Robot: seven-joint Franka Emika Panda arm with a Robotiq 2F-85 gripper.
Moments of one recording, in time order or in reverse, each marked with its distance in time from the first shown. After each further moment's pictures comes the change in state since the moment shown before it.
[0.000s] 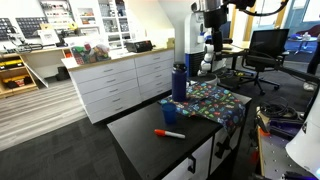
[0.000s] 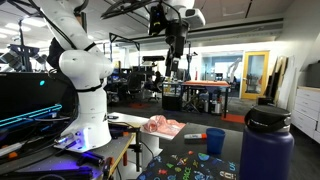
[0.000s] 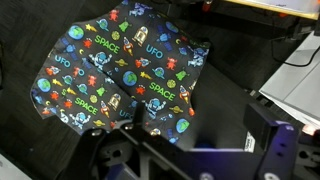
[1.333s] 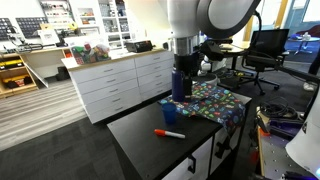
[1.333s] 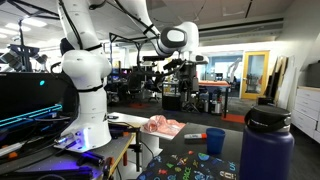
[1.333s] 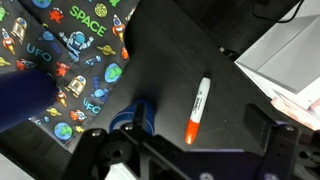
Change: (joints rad) arm 0.102 0.321 0.160 -0.064 0.128 0.477 0.125
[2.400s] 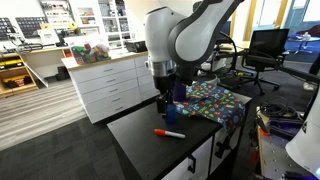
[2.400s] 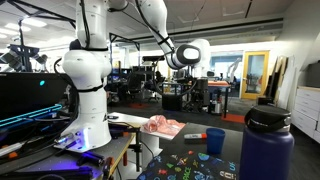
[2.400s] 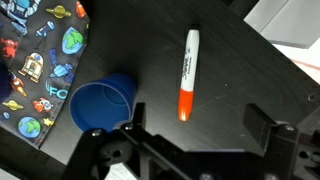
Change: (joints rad) arm 0.007 0.320 0.037 0.177 -0.008 0.155 0.197
